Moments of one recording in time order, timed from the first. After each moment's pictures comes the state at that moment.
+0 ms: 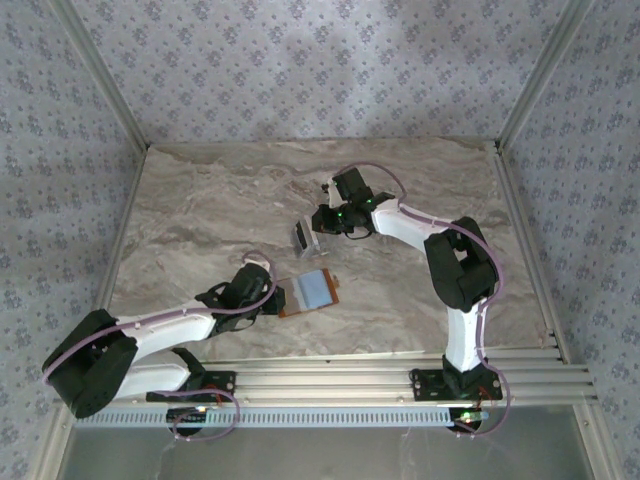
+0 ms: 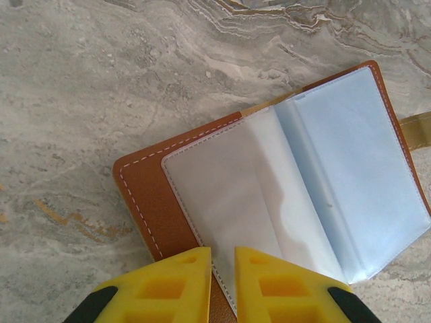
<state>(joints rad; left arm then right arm) -0.77 1.19 0.36 -0.01 -0.01 -0.72 0.56 1.95 1.39 -0.31 -0.41 0.51</state>
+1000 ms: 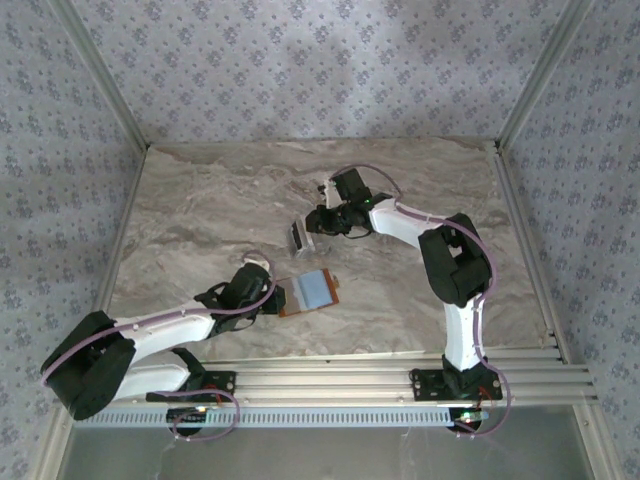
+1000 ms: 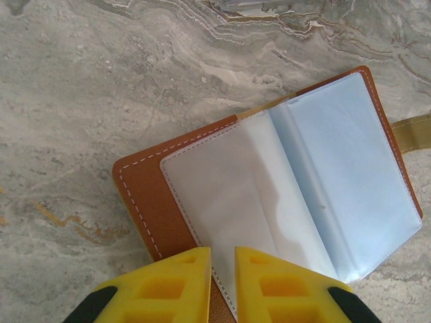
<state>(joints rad) -0.77 1.18 0.36 -0.01 -0.01 -0.72 0.55 2.00 1.40 -0.25 -0.55 0.52</state>
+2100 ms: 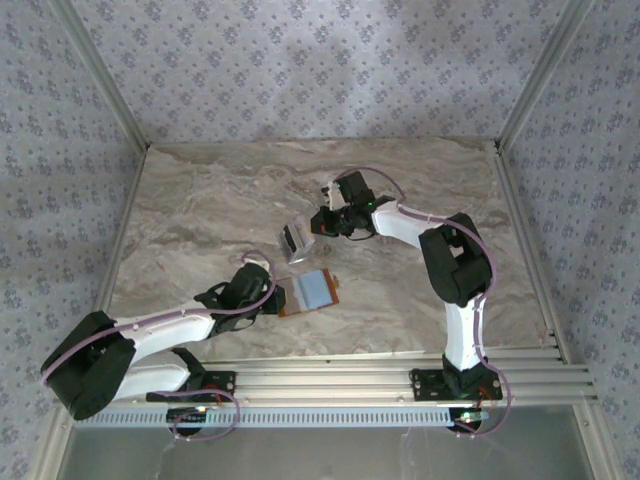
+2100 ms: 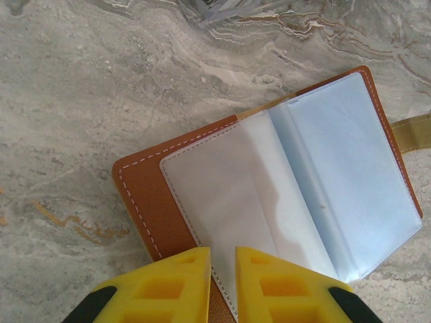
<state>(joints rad) -0.77 1.18 0.36 -0.01 -0.01 -0.72 0.54 1.99 1.36 -0.22 -0.54 0.53</state>
